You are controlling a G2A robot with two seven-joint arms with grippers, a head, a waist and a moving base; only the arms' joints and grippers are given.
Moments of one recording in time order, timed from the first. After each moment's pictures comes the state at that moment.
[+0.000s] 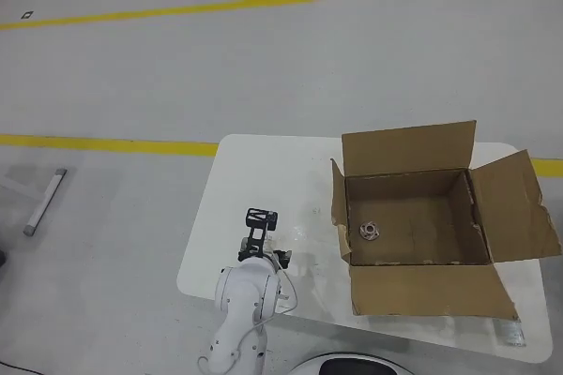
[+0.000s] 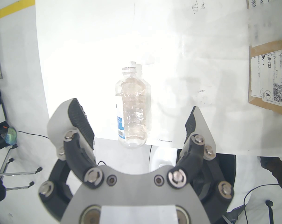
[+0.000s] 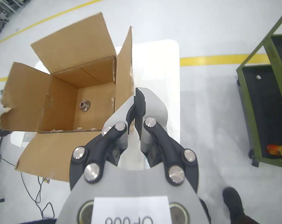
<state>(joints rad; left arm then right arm) 1.29 -1.66 -1.31 -1.82 1.82 -0.05 -1.20 -2.01 -1.25 2.42 -2.35 -0.48 -0.13 0.74</state>
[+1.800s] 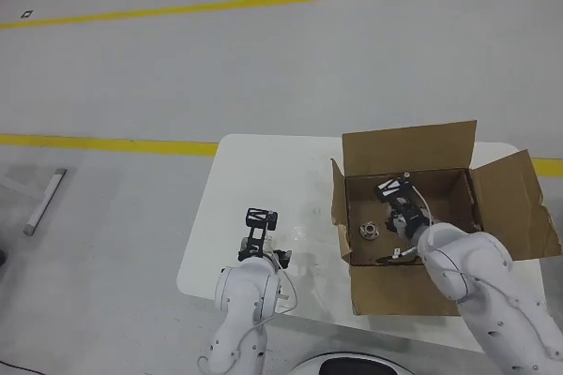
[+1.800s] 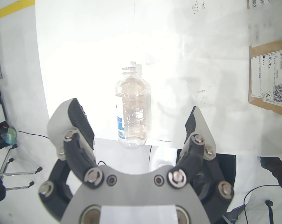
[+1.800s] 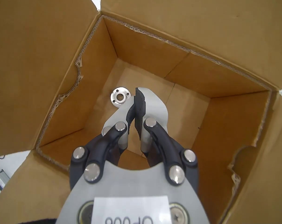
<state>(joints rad) 1.29 -1.66 -1.31 -1.82 1.82 -0.05 -1.20 -1.19 -1.26 1.24 -1.87 -1.36 0.06 1.01</state>
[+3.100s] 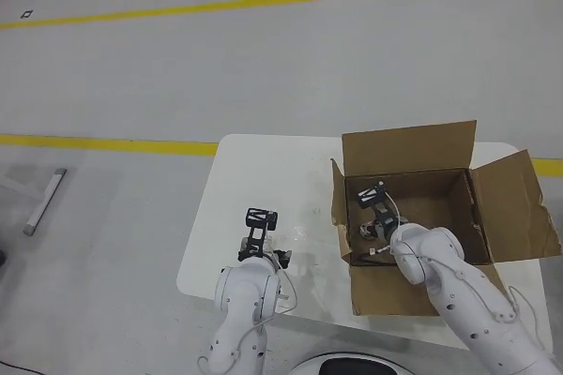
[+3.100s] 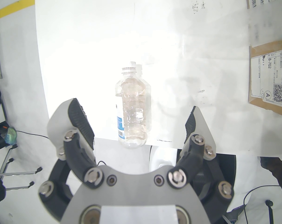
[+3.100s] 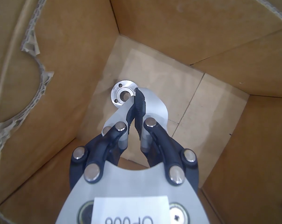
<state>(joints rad) 1.29 -1.66 -1.31 -1.82 1.82 -0.05 -1.20 -1.09 -1.30 1.13 -1.58 -1.34 0.15 0.95</state>
